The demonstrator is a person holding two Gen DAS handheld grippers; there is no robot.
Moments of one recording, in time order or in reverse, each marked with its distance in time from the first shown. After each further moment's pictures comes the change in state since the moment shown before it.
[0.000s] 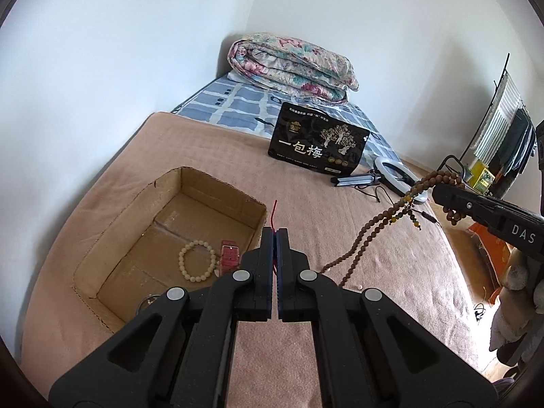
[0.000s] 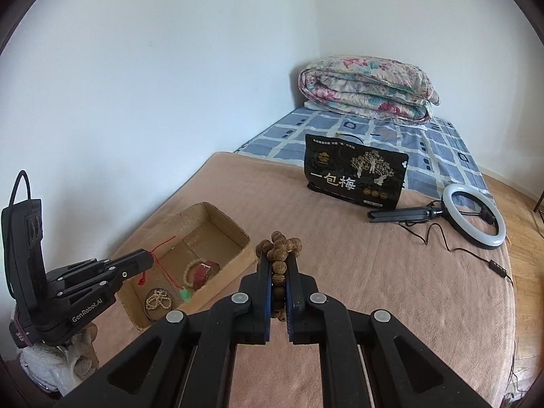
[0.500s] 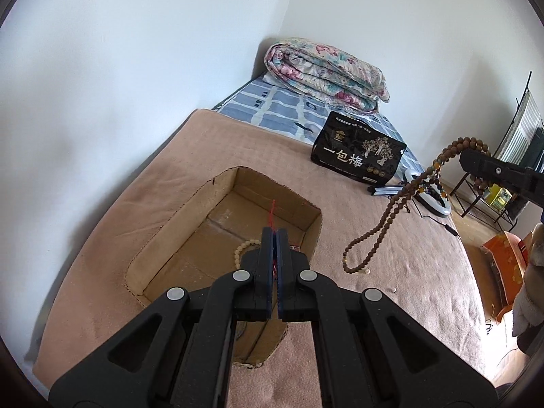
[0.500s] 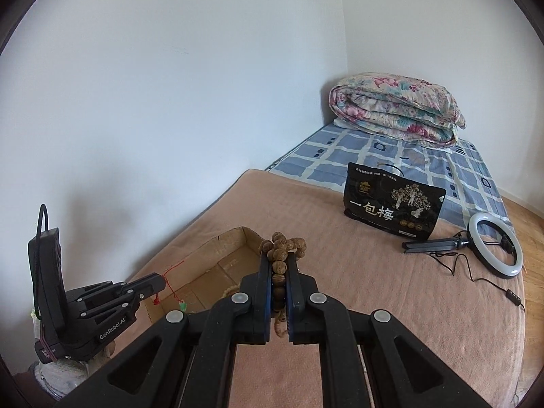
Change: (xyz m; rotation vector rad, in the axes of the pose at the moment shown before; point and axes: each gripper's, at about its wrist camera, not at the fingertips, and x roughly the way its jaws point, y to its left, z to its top) left arm -0.018 0.062 -0.003 -0.074 -0.010 0.088; right arm 0.010 0.057 0.035 -0.054 -0.044 0.068
